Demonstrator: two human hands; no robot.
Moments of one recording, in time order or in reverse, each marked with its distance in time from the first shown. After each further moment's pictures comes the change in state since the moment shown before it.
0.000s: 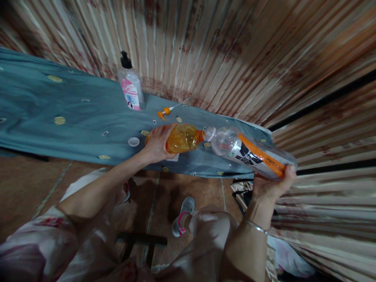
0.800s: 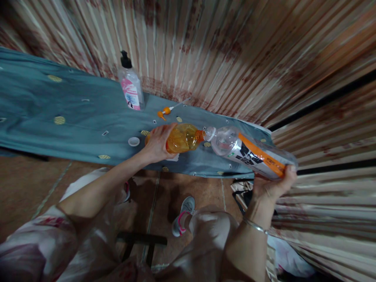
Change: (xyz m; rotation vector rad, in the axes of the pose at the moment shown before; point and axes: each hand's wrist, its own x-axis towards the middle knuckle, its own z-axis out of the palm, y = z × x) left_hand 0.001 -0.001 0.000 -0.005 -0.006 -0.004; right_hand 0.002 0.001 -0.001 0.010 0.033 0.009
